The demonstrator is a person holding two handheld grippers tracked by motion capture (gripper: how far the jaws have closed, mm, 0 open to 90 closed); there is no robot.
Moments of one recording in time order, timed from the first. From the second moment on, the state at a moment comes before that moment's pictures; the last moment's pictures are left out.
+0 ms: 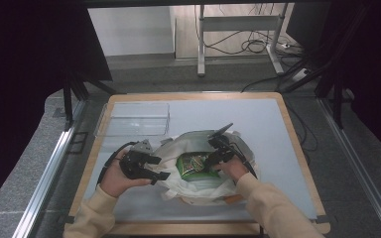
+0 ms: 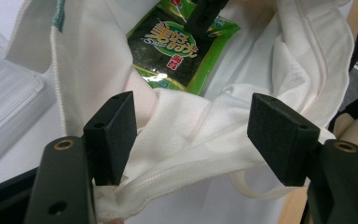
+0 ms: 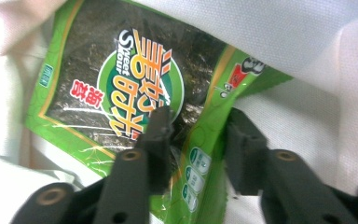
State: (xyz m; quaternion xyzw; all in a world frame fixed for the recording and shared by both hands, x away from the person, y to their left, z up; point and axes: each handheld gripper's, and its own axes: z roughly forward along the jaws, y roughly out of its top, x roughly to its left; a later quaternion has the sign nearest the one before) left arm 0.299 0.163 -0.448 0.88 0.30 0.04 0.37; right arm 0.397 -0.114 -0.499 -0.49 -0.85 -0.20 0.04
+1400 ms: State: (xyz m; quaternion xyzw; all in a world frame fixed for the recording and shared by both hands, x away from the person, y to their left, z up) left arm 0.301 0.164 -0.449 0.88 0.31 0.04 0.37; right arm 0.371 -0.153 -0.417 -0.43 -0.86 -0.27 -0.01
